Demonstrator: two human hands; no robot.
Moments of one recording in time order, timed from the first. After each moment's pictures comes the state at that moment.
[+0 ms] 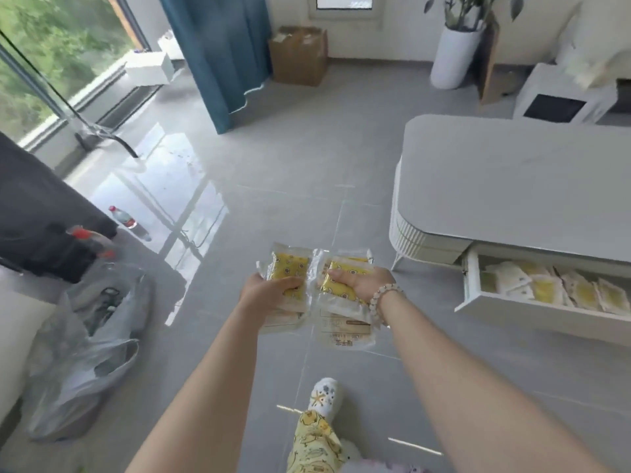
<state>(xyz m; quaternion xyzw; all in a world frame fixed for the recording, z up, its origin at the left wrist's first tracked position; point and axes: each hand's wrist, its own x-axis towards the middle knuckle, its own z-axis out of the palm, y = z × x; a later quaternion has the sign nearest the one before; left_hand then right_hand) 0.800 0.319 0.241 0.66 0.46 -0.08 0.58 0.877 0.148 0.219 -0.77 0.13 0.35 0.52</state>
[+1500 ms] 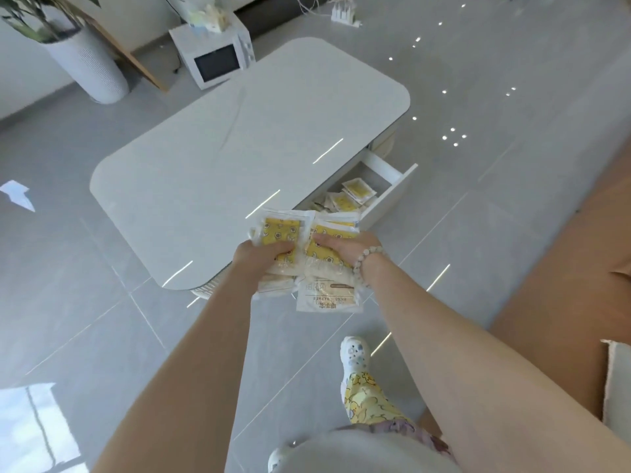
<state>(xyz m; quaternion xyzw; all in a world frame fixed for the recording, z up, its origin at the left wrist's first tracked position) 1.084 -0.110 0.221 0.80 0.11 -0.36 0.46 0.993 -0.255 0.207 -0.62 0.50 0.09 0.59</state>
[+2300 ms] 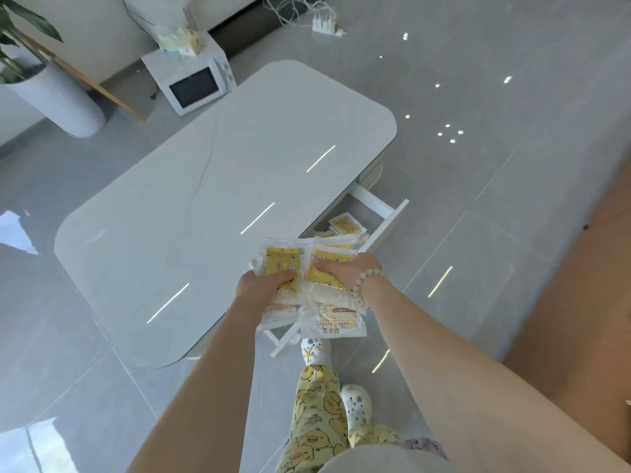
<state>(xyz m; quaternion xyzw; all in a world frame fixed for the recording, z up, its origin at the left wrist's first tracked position) 1.169 -0.250 0.193 0.79 0.13 -0.39 0.46 1.079 -0.397 0.177 -0.63 0.51 0.12 0.57</state>
